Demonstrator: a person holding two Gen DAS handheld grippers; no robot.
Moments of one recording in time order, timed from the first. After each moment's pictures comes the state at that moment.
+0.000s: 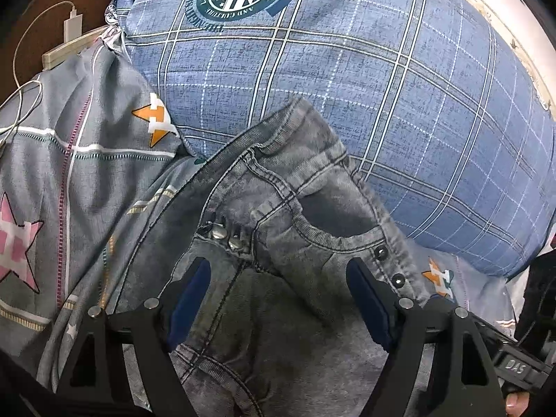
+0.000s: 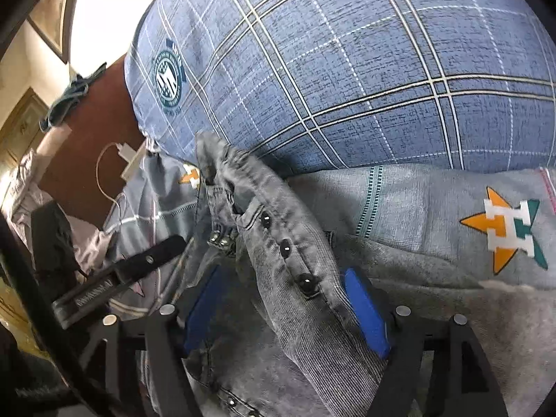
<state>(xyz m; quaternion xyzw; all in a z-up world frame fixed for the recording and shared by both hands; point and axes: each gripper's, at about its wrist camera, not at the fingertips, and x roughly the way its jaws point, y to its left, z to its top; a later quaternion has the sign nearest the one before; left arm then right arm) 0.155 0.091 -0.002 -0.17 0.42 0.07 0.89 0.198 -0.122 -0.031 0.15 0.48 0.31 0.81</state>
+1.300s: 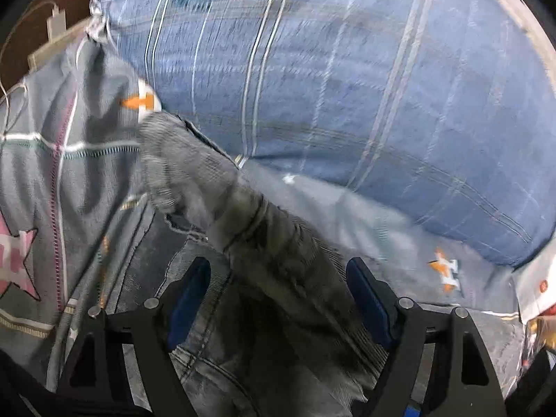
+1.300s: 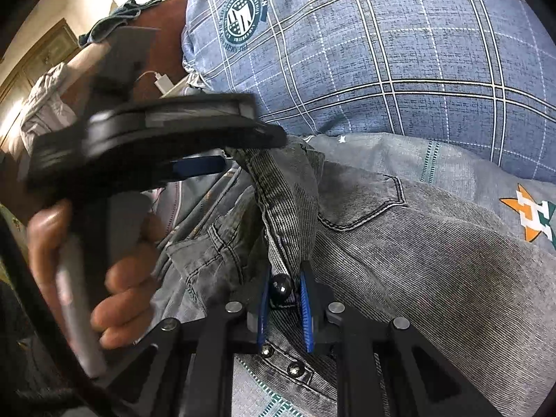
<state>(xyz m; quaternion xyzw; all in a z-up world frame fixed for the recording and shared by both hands) 0.181 0.094 -0.018 -0.17 0.48 0.07 0.85 0.114 -0.072 -0.026 0.04 0.47 0.36 0.80</state>
